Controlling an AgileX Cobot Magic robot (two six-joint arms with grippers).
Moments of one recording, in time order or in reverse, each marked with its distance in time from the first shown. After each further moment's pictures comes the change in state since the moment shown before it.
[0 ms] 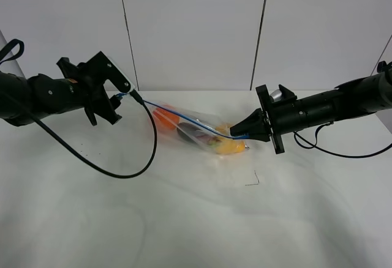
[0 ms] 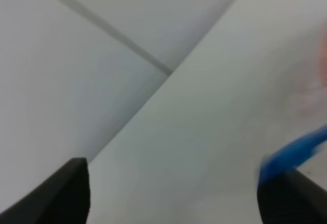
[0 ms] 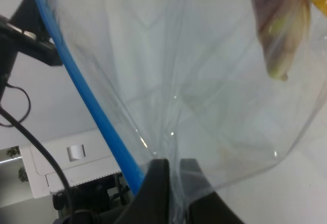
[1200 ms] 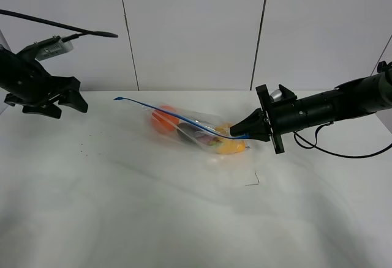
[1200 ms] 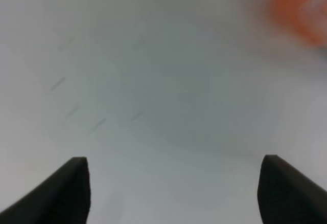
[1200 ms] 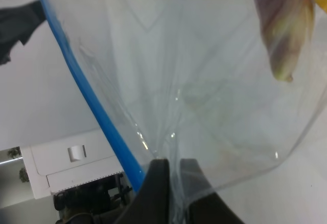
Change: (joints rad) left arm 0.346 -0.015 -0.348 0.223 1.180 -0.957; right arm 0.000 0.000 0.000 0.004 0.000 0.000
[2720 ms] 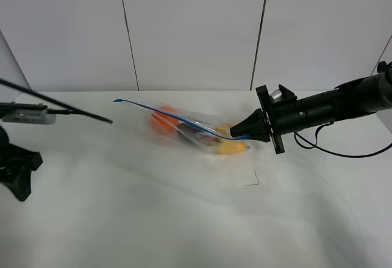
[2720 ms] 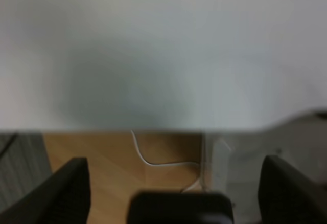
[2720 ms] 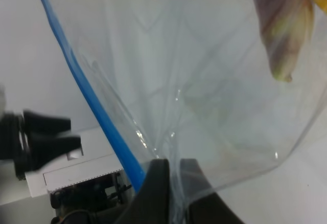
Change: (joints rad) left arm -0.145 -0.375 0.373 0.389 0.443 -0.323; right arm 0.000 0.000 0.000 -0.005 0.000 -0.009
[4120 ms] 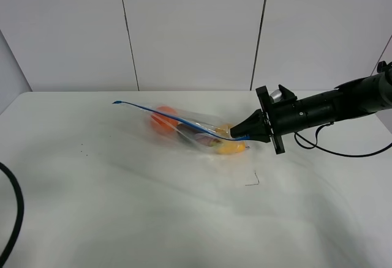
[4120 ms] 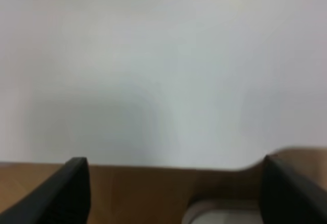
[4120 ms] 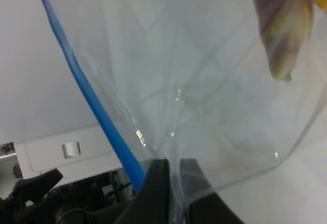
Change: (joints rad) left arm 0.095 -0.911 0.358 -0.036 -0.112 0.016; right arm 0.000 0.000 0.000 -0.006 0.000 -0.006
